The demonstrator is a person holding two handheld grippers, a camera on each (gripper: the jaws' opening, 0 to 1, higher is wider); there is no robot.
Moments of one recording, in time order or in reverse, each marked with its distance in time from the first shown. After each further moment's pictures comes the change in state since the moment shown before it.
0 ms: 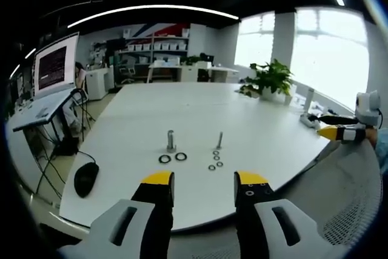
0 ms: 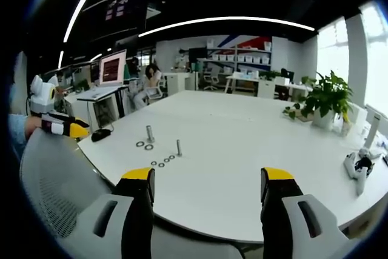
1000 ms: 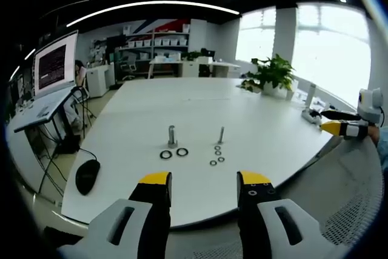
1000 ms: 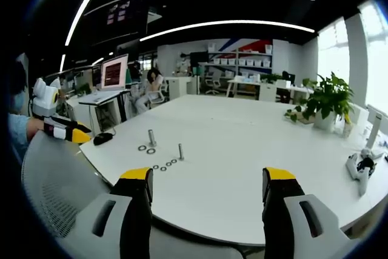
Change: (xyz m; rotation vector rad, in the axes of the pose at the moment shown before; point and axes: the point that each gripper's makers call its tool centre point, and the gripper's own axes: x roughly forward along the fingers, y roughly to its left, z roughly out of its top) left arm 0.000 0.001 -0.005 0.006 0.034 0.013; right arm 0.000 0.001 0.004 0.008 -0.030 0.014
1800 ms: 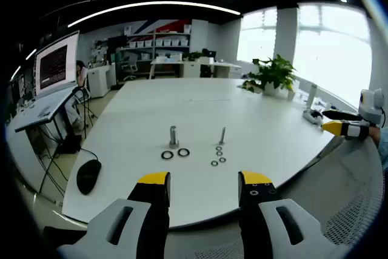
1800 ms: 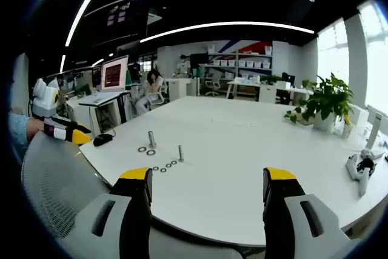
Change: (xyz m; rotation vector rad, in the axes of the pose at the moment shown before) left arm 0.000 0.001 0.000 -0.001 -0.003 0.012; right arm 0.000 -0.001 0.001 0.000 -0.012 -0.001
